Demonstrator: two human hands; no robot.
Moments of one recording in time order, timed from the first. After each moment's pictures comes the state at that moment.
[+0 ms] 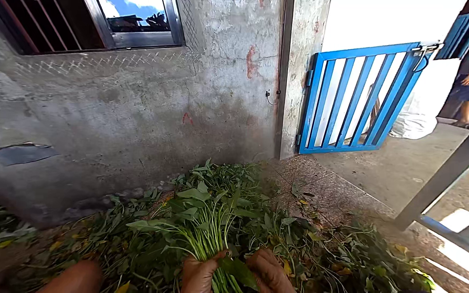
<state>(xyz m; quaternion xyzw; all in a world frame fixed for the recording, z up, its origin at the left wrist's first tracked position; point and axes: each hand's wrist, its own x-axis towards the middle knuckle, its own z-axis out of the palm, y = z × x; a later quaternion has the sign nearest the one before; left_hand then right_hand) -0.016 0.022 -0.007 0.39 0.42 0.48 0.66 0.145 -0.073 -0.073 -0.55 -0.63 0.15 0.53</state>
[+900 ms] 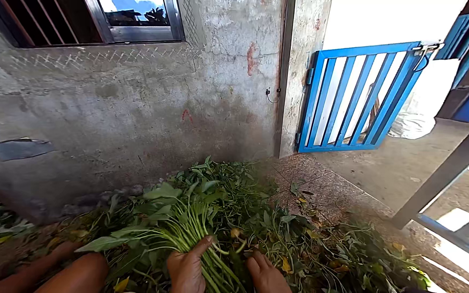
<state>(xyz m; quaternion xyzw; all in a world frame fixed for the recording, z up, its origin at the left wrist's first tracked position) -0.014 0.037 0.003 0.35 0.45 0.59 0.58 0.121 -0.081 -0.058 -0.71 -0.63 0.10 0.29</state>
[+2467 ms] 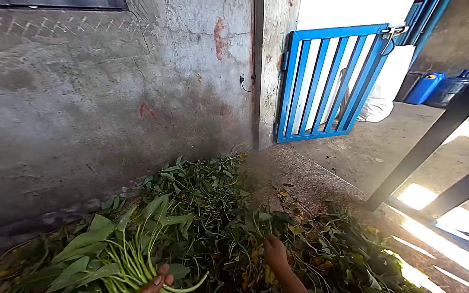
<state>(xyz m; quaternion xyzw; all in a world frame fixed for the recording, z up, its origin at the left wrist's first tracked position) -0.021 0.062 -0.010 0.32 0.39 0.52 0.68 0.282 -0.009 -0.204 -0.82 -0.21 0.32 0.43</state>
